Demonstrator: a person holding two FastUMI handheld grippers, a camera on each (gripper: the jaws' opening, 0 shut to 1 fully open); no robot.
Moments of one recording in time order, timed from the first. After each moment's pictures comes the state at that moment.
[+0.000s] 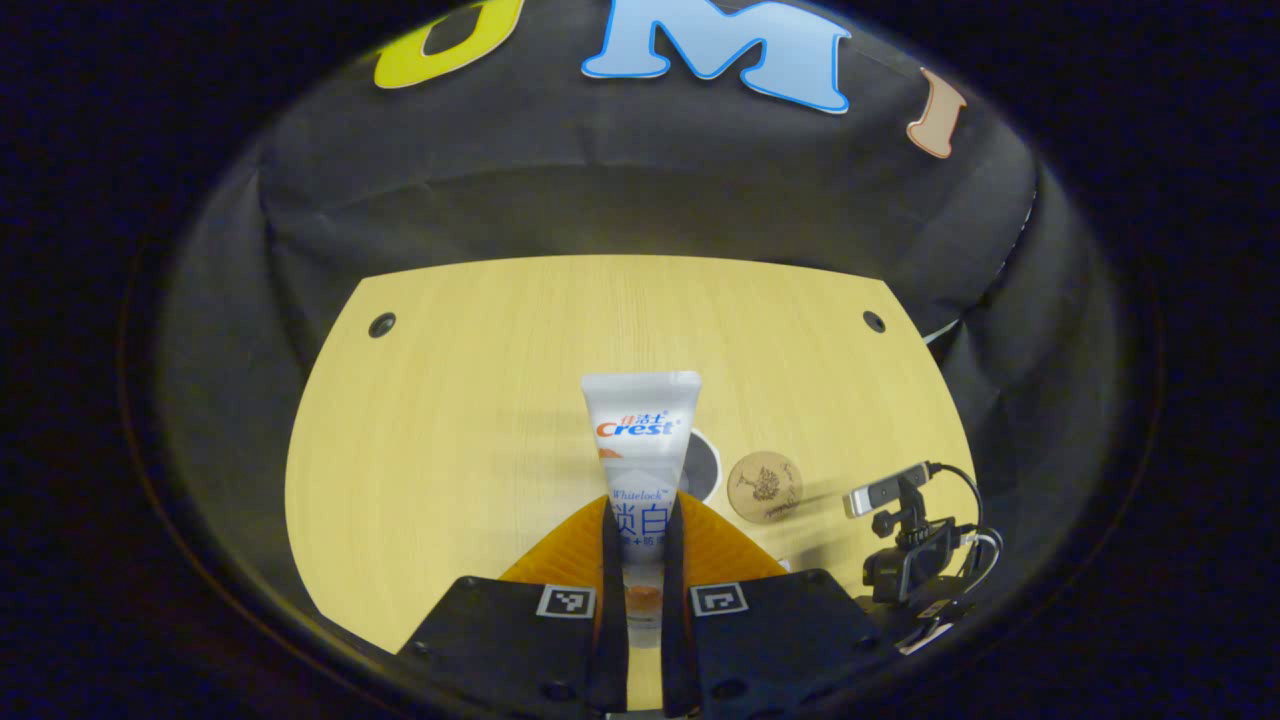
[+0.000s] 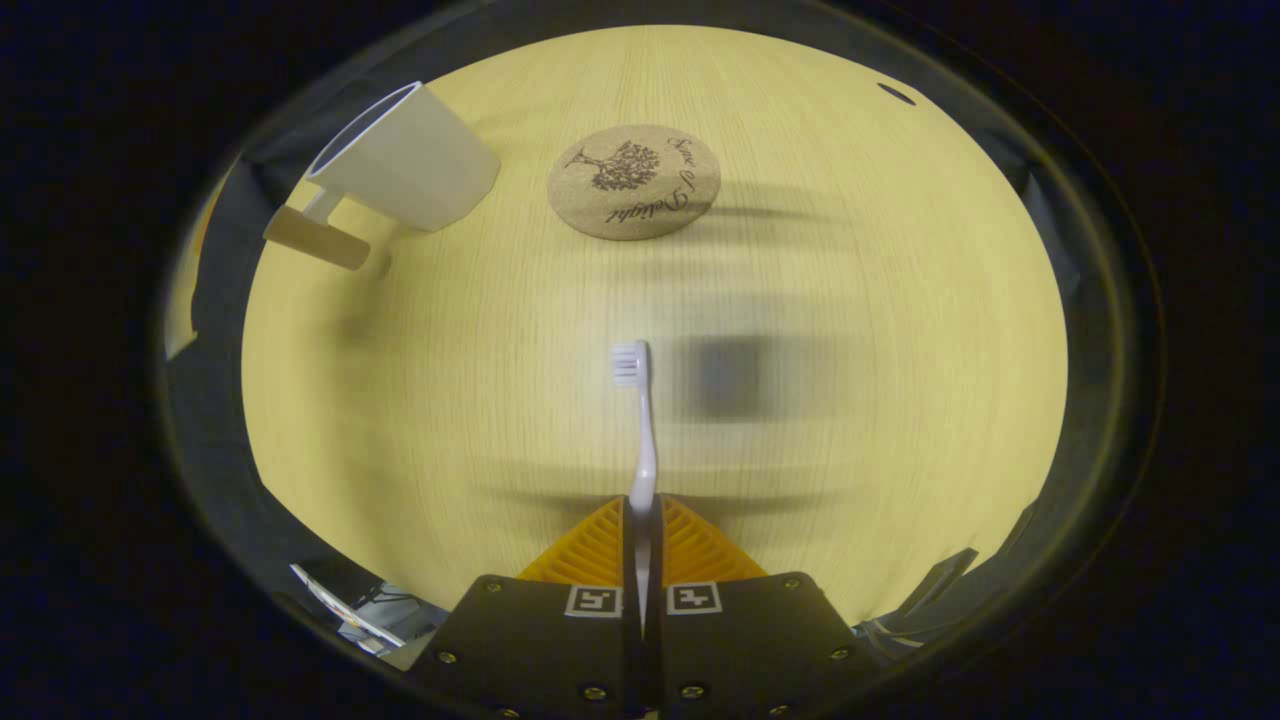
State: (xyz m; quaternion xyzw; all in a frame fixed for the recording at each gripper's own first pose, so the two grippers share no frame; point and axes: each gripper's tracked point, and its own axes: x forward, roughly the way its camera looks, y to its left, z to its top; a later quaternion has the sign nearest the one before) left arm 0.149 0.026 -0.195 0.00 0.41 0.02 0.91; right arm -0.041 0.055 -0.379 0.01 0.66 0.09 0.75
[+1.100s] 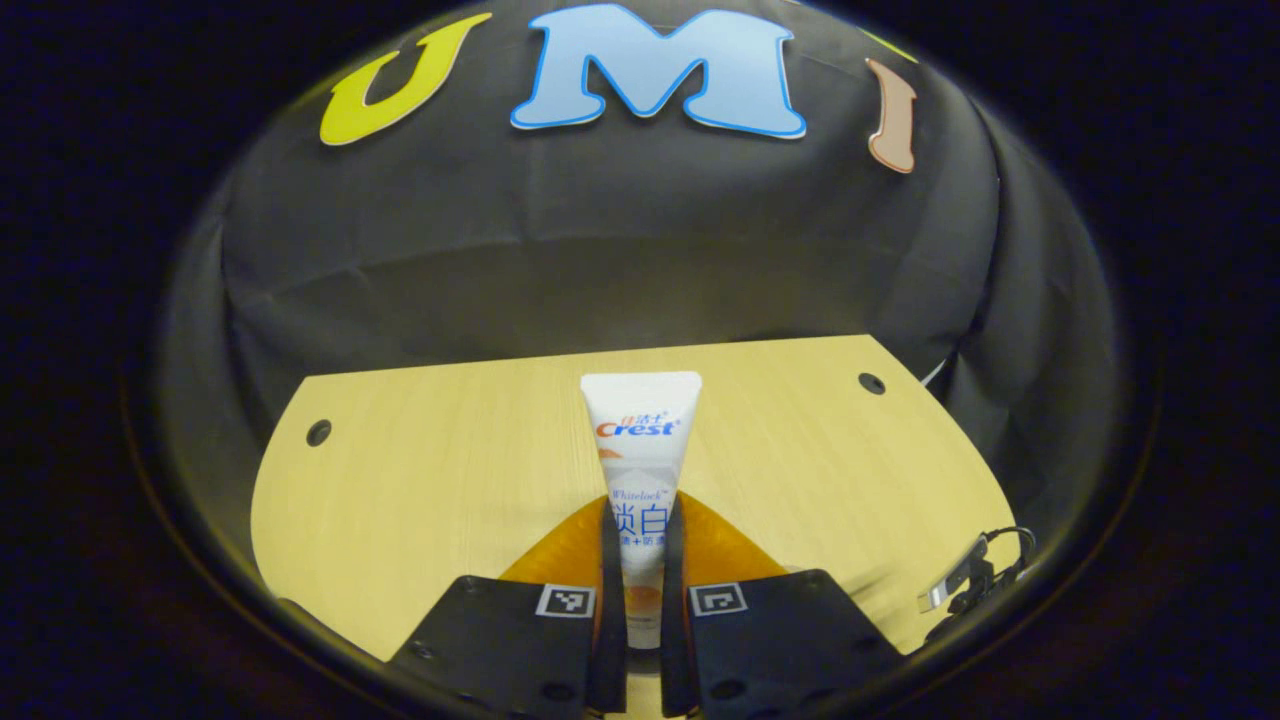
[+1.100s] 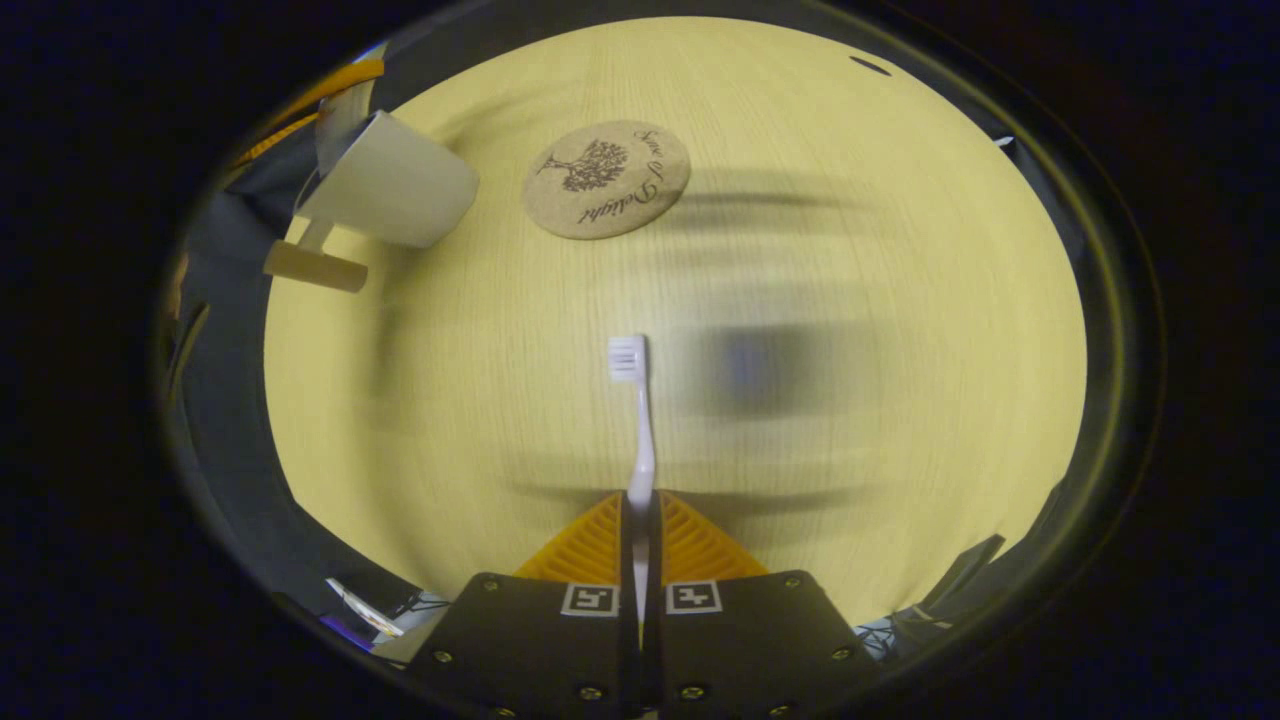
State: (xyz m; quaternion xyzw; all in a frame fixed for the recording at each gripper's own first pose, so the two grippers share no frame) left arm 0.261 0.009 -0.230 0.04 0.27 -0.04 0.96; right arm -0.042 0.053 -0.381 0.06 0.67 0.10 0.74
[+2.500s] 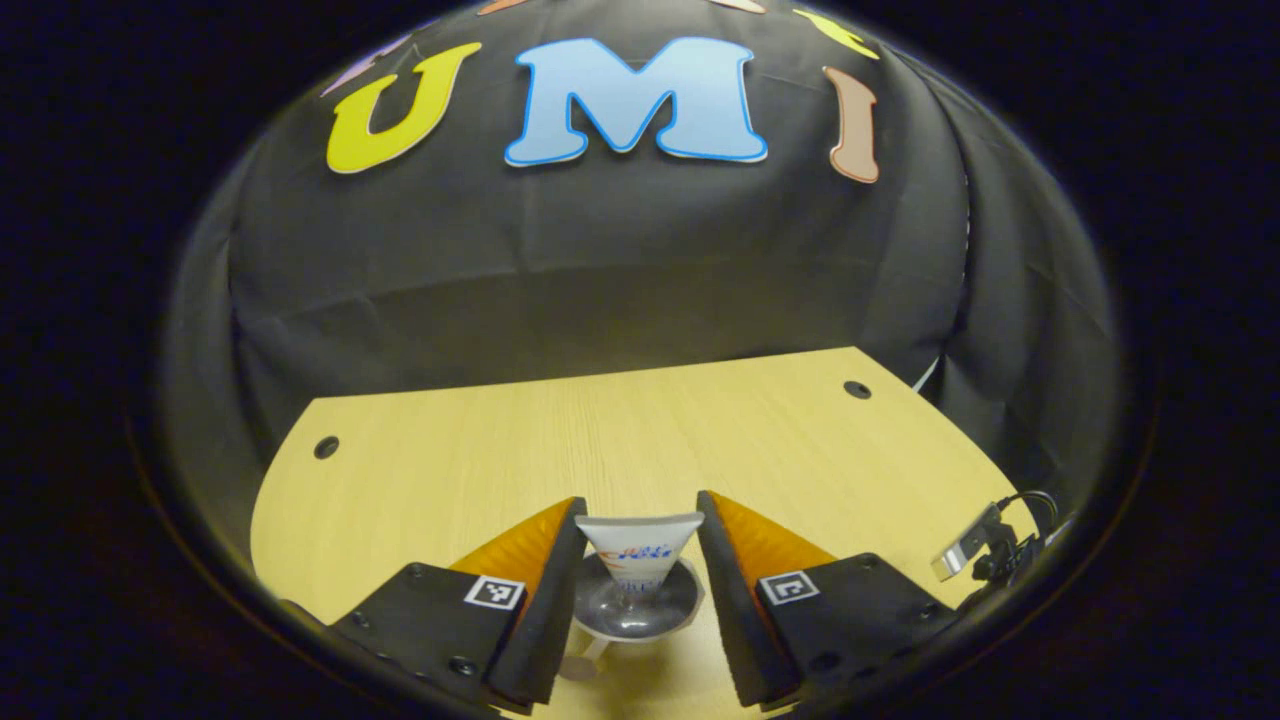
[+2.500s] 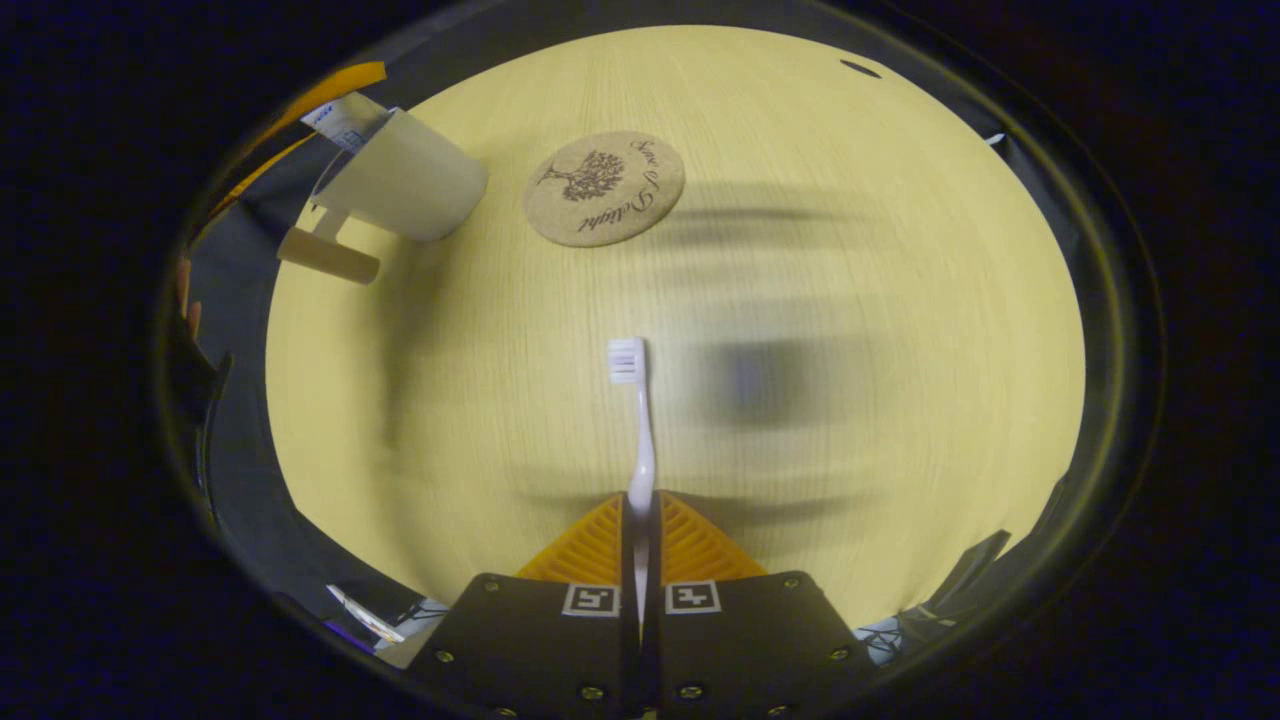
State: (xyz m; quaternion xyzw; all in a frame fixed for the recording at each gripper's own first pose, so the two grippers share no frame) left arm 0.237 -0.004 -0.213 0.06 0.19 -0.07 0.98; right arm -0.041 0.054 -0.380 0.07 0.65 0.09 0.75
